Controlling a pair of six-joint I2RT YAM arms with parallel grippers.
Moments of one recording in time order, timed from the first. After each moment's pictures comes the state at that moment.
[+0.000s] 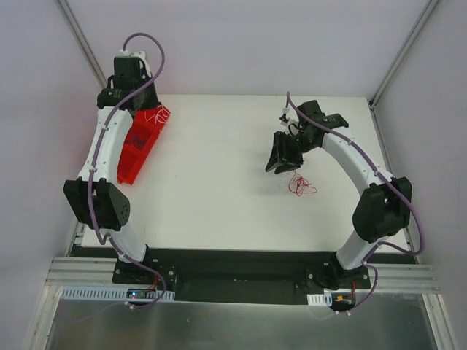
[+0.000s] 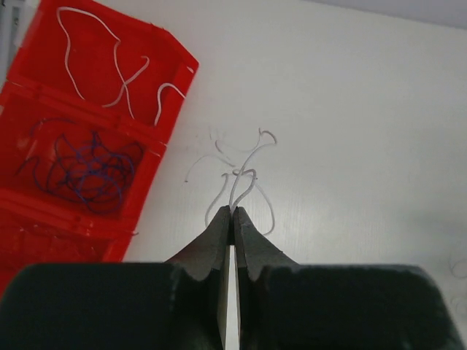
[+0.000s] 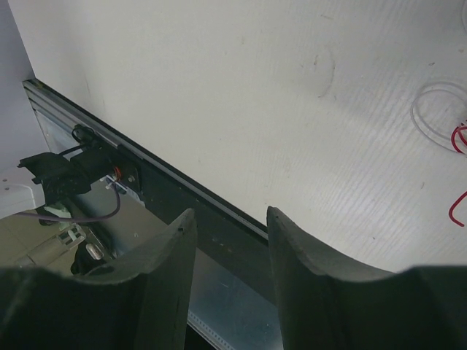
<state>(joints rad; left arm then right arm) -0.07 1.68 1.79 -0.75 0.02 -0.22 0.36 1.68 1.52 -1.03 -0.56 0.33</state>
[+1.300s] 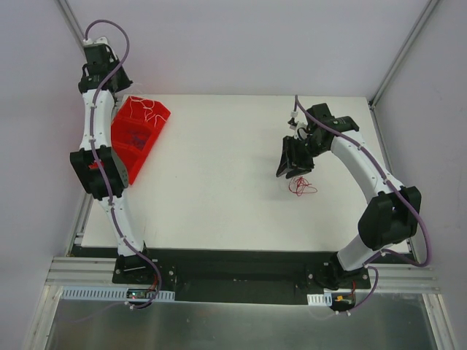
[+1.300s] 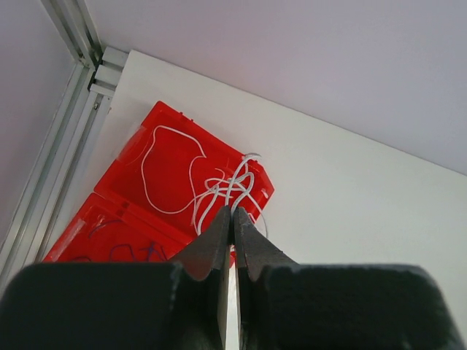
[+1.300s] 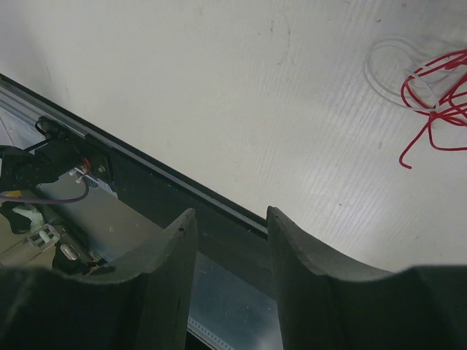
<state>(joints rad) 0.20 2.11 2.24 -0.62 0.12 -0.28 0.31 1.60 1.47 -1.12 -0.50 0.25</state>
